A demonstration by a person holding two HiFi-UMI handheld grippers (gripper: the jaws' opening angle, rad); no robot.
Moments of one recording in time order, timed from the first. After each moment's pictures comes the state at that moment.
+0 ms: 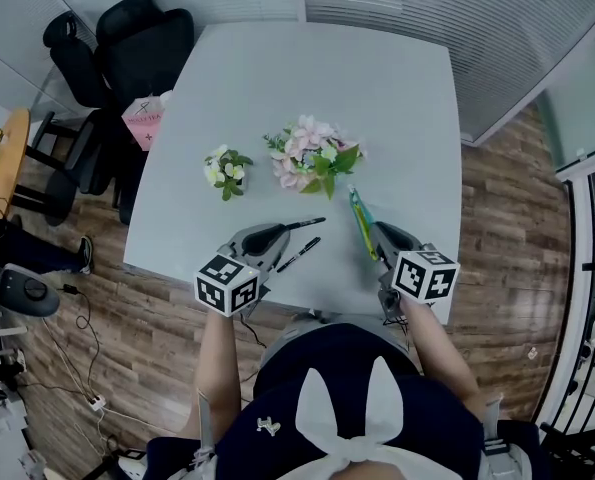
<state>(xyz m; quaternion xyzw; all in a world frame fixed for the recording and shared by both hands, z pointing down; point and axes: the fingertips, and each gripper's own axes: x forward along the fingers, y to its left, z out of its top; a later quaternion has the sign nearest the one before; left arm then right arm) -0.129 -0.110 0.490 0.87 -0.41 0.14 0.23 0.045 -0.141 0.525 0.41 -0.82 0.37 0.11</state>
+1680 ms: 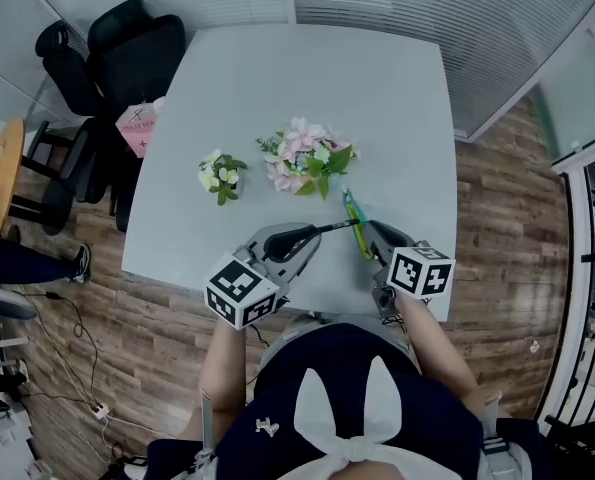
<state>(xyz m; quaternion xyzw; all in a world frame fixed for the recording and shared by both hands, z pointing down) -0.058 -0.105 0.424 0.93 -0.32 0.09 0.17 0.043 -0.144 0.526 0.41 -0.81 0.40 0.09</state>
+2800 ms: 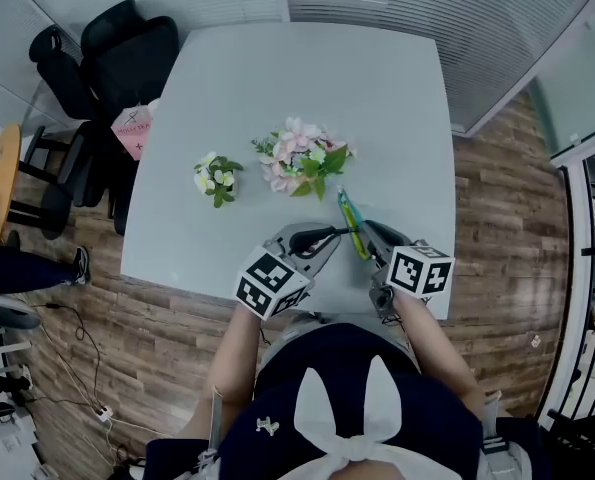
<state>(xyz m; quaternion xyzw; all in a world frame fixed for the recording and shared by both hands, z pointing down) -0.017 -0.115 0.467 0.93 -0.29 0.16 0.17 0.039 -0.145 0.525 0.40 -0.81 0.42 0.08</state>
